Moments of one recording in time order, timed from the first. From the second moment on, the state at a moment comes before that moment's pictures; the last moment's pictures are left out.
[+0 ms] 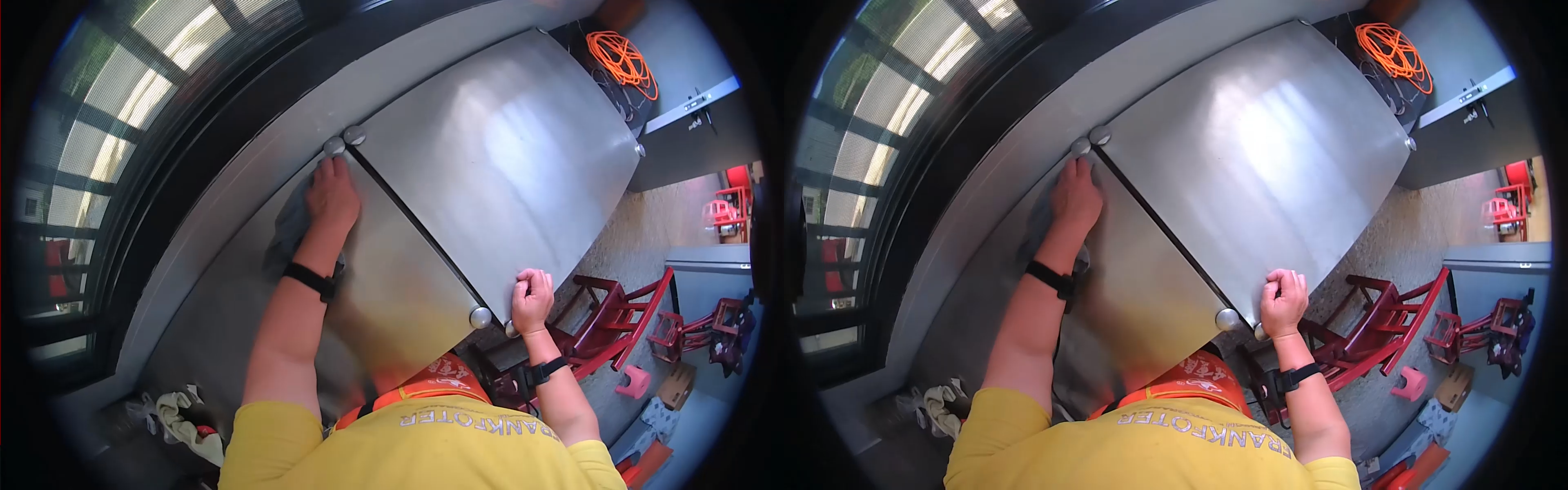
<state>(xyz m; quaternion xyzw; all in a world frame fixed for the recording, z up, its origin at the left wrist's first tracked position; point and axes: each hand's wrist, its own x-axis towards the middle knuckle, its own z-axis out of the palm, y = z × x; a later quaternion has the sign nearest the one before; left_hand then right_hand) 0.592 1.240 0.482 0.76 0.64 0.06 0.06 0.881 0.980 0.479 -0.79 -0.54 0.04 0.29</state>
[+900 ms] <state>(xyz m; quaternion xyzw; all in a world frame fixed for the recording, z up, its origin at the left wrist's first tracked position) 0.549 1.247 0.493 0.74 0.67 0.05 0.06 0.880 0.981 0.478 -0.79 -0.55 0.03 0.28</state>
